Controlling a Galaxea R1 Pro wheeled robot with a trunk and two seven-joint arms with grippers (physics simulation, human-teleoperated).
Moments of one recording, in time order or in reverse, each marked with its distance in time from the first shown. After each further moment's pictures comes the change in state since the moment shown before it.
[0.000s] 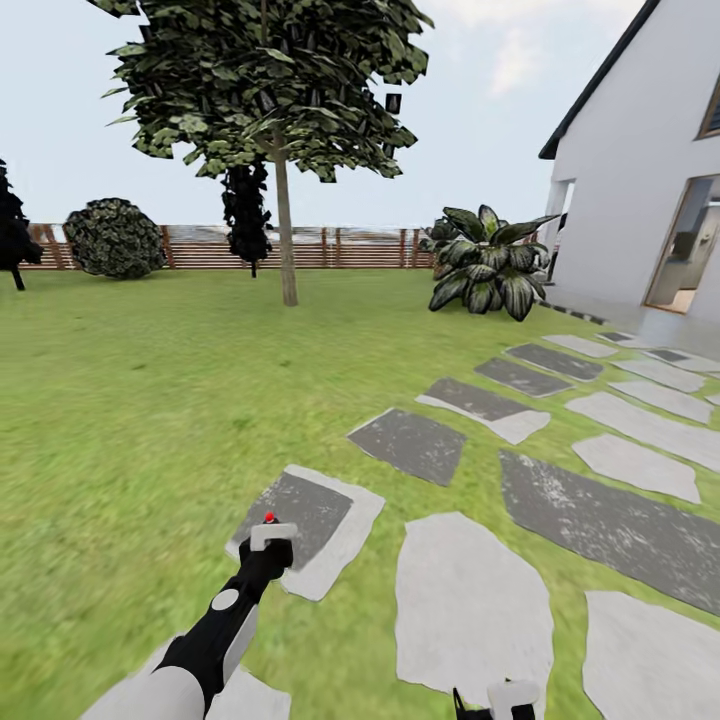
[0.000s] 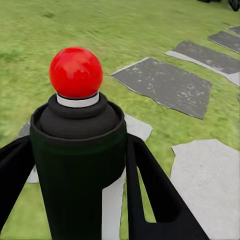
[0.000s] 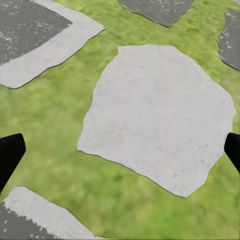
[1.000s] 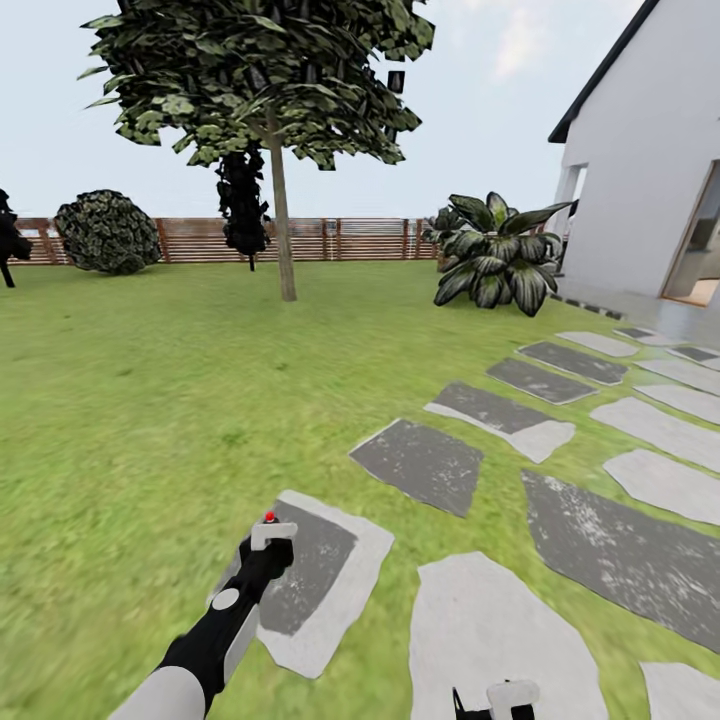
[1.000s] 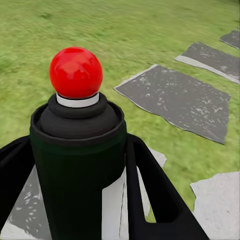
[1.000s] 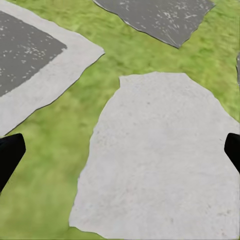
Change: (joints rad) left arm 0.000 -0.002 -0.001 -0.003 0.000 0.002 0.001; right arm 0.000 0.002 0.000 0.001 0.000 0.002 0.000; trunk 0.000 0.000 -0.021
